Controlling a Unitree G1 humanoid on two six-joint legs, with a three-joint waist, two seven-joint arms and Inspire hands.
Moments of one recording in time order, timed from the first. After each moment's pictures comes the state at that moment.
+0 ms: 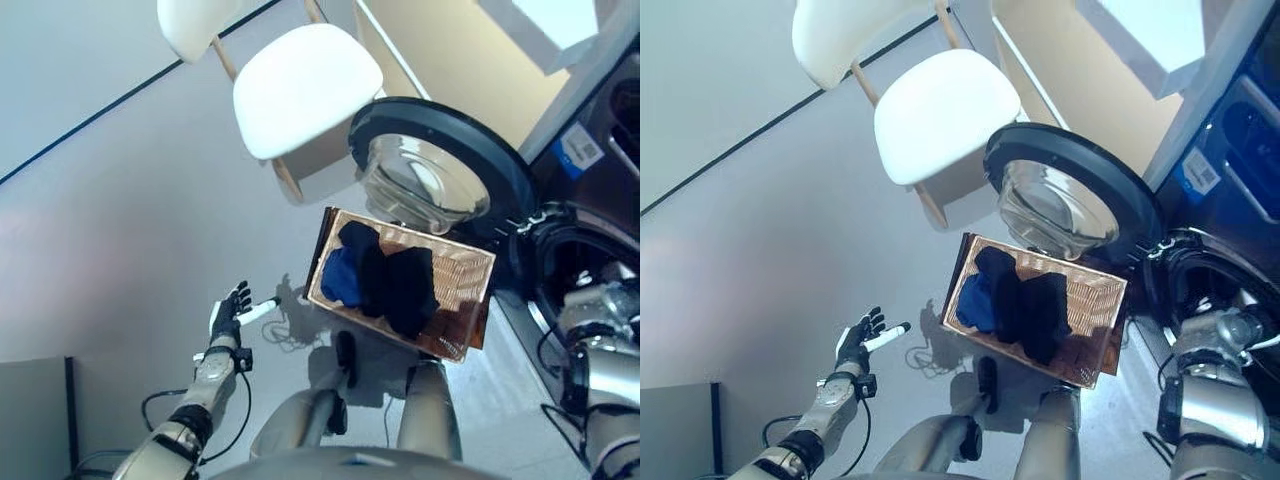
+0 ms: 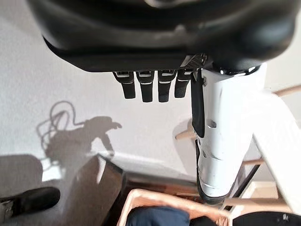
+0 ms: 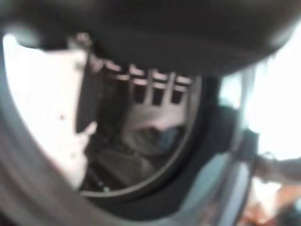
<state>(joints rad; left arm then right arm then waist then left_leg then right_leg) -0.18 0.21 -0.32 0.95 -0.46 -0.27 0.22 -0.58 -0.66 -0.28 1.31 0.87 -0.26 -0.49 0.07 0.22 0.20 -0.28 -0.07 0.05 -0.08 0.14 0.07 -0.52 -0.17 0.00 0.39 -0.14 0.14</state>
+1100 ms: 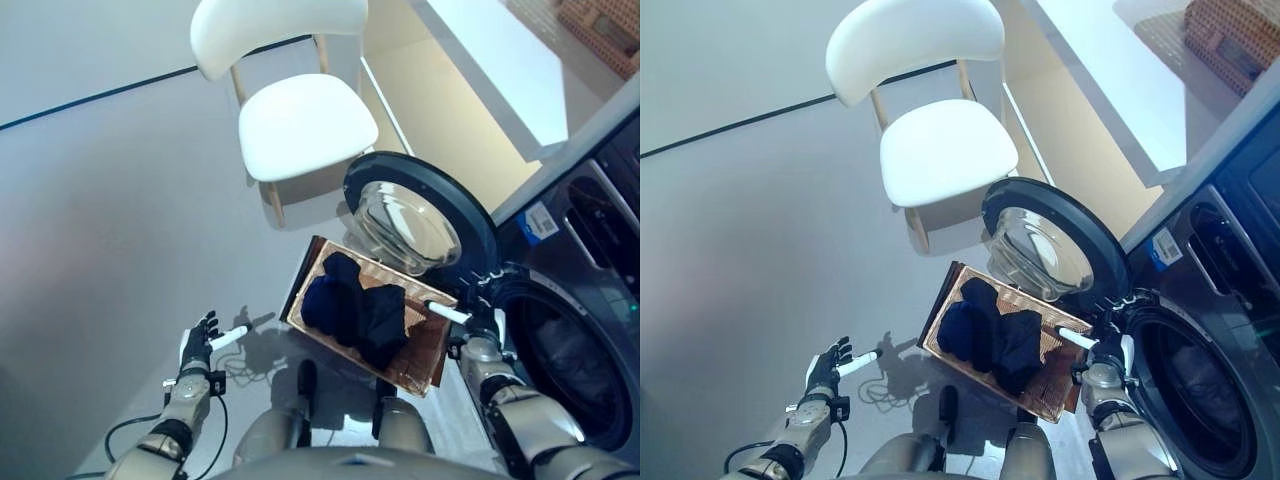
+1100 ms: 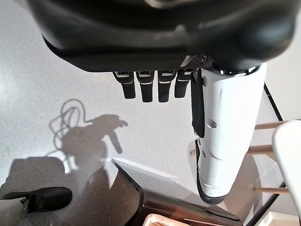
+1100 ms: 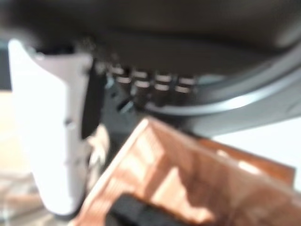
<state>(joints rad) -0.18 0.25 -0.24 1.11 -0.38 -0.25 0.24 -0.41 -0.33 0.16 1.29 0.36 -0.15 -0.37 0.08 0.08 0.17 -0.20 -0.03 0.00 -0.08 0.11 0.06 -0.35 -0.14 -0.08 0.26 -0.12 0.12</state>
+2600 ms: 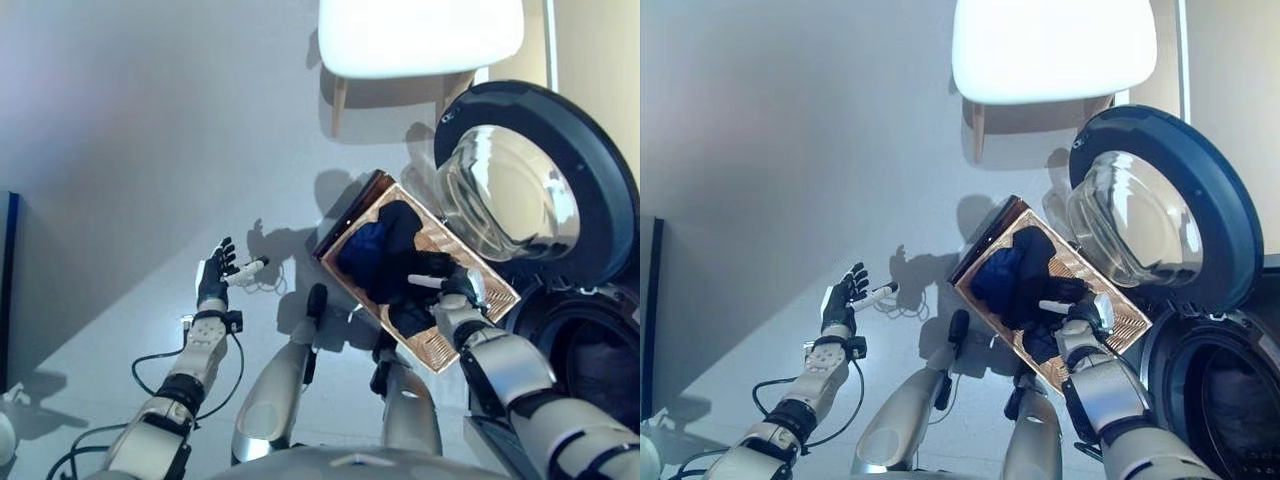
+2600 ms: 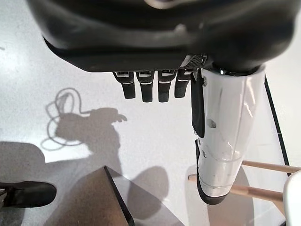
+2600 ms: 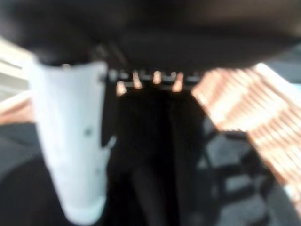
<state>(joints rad) -0.27 0.26 -0.25 0.77 -0.37 -0.24 0.28 -0.74 -0.30 0.24 1.52 0.20 -0.02 -0.41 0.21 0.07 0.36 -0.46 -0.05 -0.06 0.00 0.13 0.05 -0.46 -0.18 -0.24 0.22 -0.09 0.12</state>
